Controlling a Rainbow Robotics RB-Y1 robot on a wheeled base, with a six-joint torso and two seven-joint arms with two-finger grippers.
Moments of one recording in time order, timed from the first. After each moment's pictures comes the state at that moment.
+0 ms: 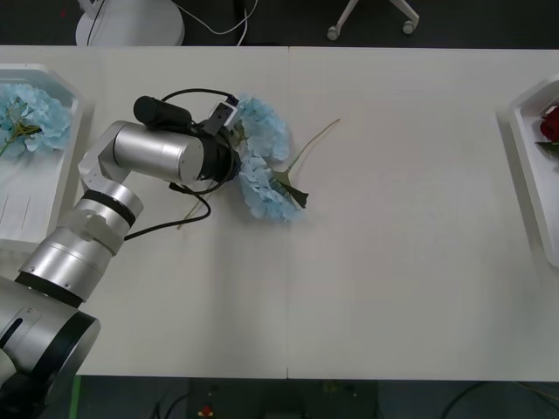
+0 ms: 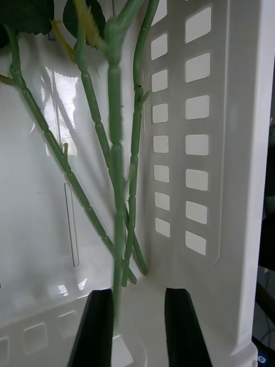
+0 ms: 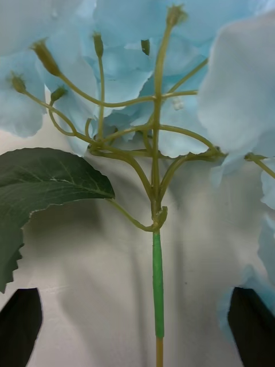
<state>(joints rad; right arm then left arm) -0.46 -0.97 -0.06 -0.93 -0.50 0.99 1.79 -0.74 0.26 -0.26 -1.05 0.43 0.83 -1.83</state>
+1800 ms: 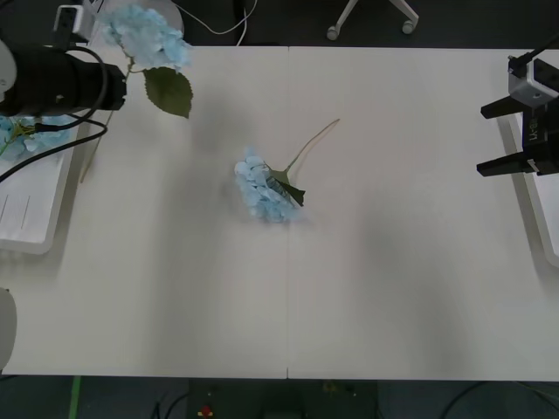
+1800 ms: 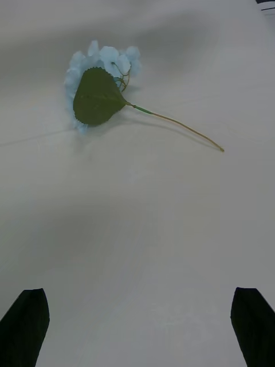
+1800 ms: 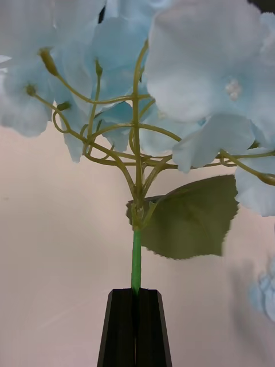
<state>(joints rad) -0.48 -1.06 0.03 -1.61 -1.64 1.37 2.72 -0.67 0.47 0.25 -1.43 0.74 1.23 -1.83</state>
